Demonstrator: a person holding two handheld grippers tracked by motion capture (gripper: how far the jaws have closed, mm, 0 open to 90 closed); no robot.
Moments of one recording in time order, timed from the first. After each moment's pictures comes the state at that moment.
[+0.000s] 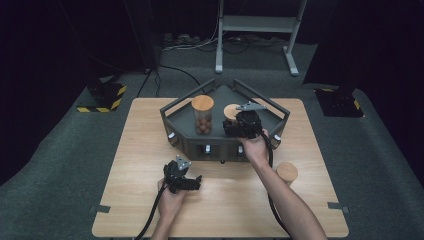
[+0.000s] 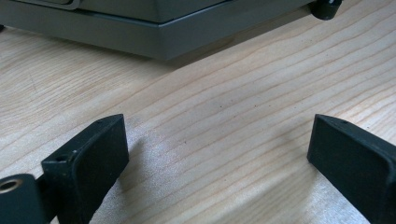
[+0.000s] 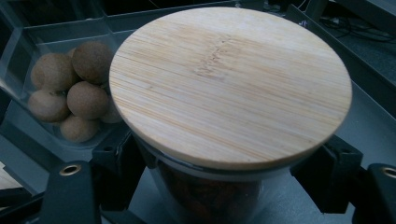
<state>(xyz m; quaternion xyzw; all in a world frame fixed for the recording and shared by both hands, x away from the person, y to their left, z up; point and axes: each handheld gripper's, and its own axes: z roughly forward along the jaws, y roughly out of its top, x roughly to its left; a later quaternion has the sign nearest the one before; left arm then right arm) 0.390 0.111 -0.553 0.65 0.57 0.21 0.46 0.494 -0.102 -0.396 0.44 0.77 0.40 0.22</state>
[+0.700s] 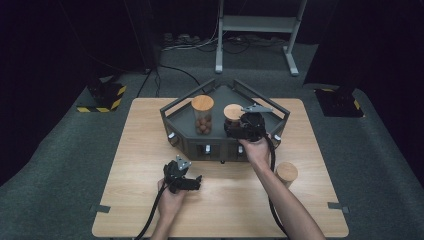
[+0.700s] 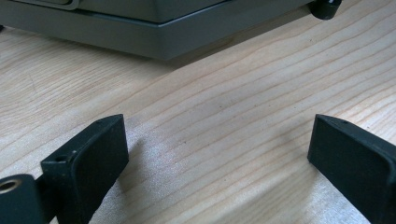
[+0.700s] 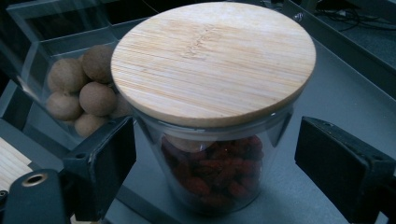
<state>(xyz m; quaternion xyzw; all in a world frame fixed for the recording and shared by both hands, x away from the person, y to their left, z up) 0.390 0.111 -0.553 0.65 0.57 0.21 0.46 0.485 -0.113 -0.395 0.46 0.75 0.43 0.20</state>
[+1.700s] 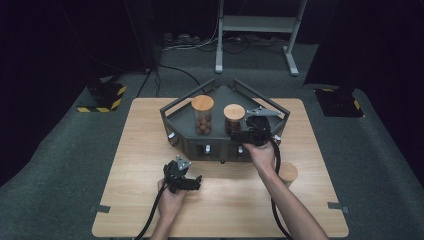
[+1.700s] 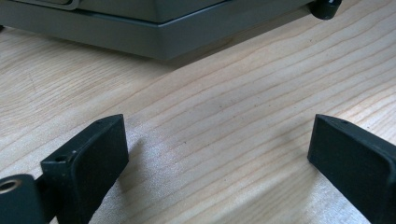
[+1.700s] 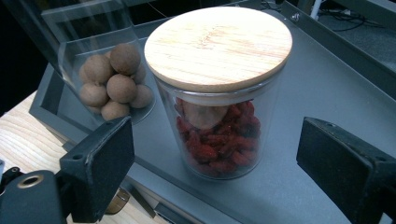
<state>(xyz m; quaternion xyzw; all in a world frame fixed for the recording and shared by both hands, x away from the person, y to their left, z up) 0.390 0.111 -0.553 0.65 0.57 0.21 0.46 0.463 -0.125 -0.384 0.46 0.75 0.44 0.19</state>
